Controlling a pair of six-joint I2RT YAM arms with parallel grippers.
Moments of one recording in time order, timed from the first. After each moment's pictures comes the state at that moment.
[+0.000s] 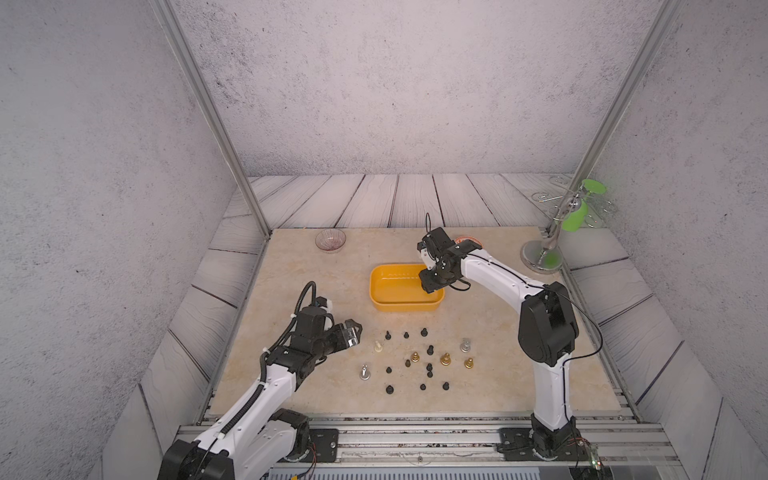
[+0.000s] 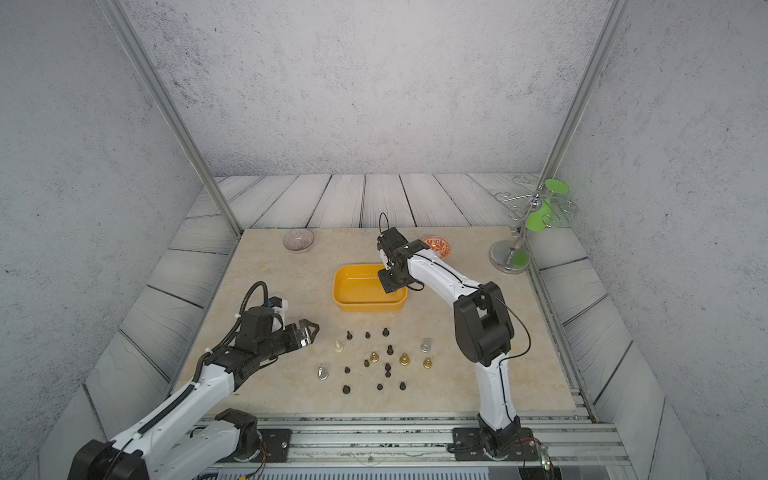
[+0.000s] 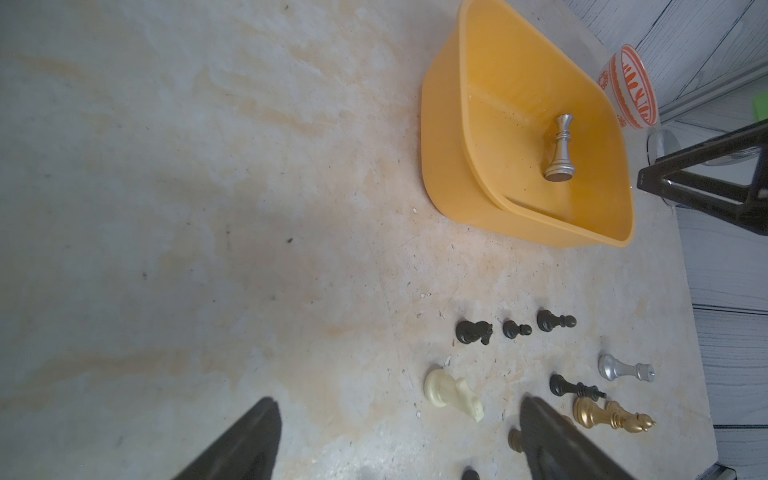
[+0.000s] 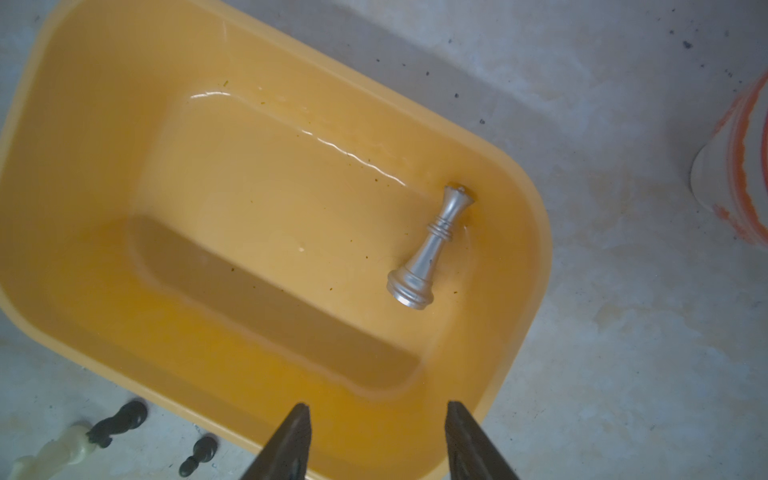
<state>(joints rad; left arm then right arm) -0.31 0.94 0.44 -0.25 0.21 -0.59 0.57 2.04 1.77 -0.89 0.01 0.07</state>
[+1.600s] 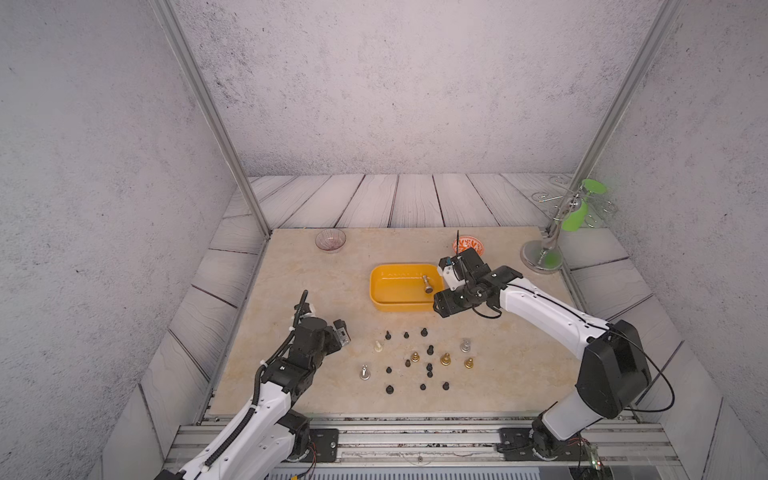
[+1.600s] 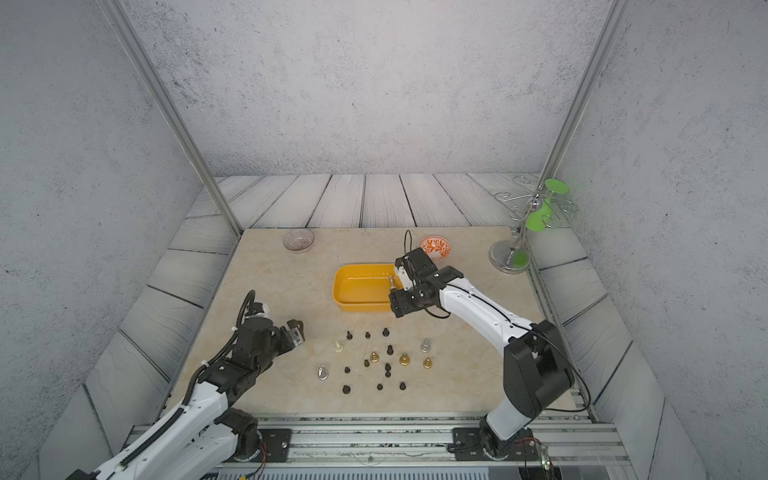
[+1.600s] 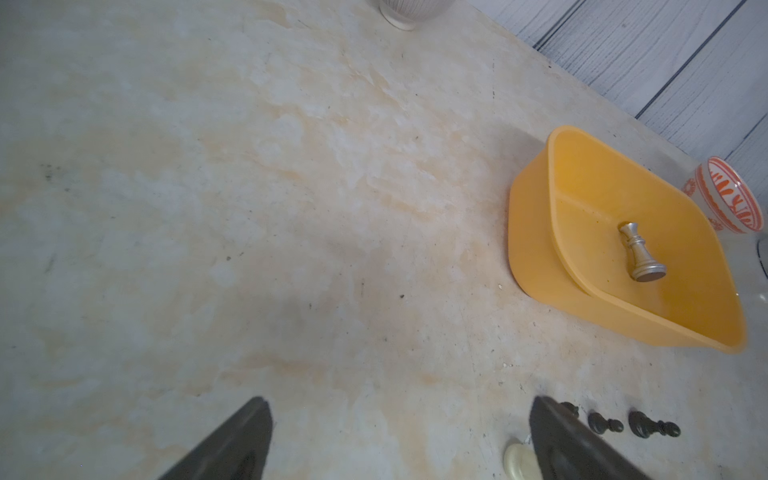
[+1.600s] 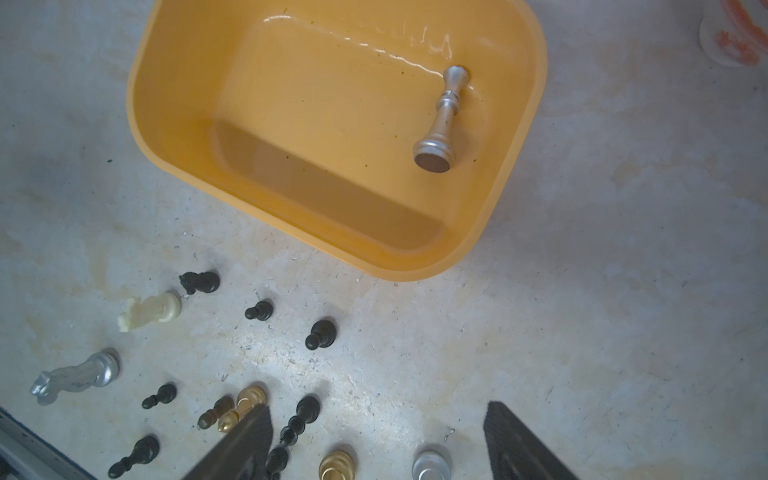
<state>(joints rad) -0.39 0.77 0.38 -0.28 -0.22 -0.67 0.57 1.58 1.26 -0.76 -0.10 0.15</state>
